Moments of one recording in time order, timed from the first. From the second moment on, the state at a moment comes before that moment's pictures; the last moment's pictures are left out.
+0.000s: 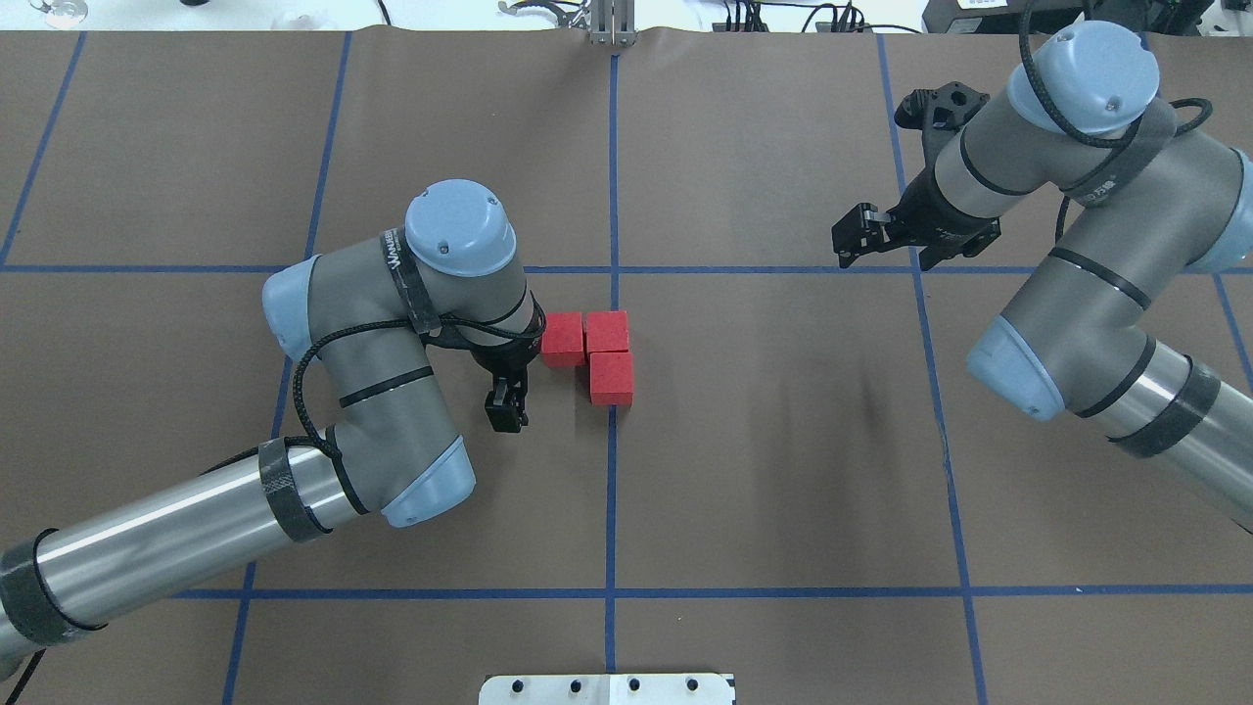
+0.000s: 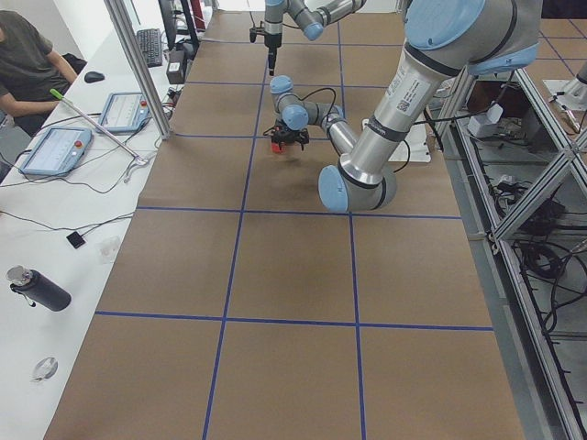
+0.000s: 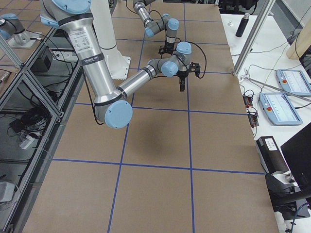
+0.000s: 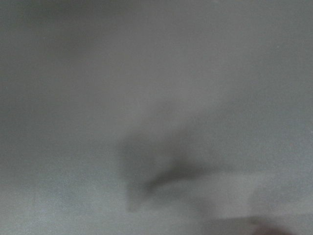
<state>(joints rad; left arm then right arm) -0.56 -2.30 -1.47 -1.66 -2.06 -2.63 0.87 -1.17 1.76 -1.45 2.11 0.95</state>
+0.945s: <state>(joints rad) -0.56 -2.32 -1.47 -1.66 -2.05 -2.64 0.87 -1.17 1.76 -1.45 2.11 0.95</state>
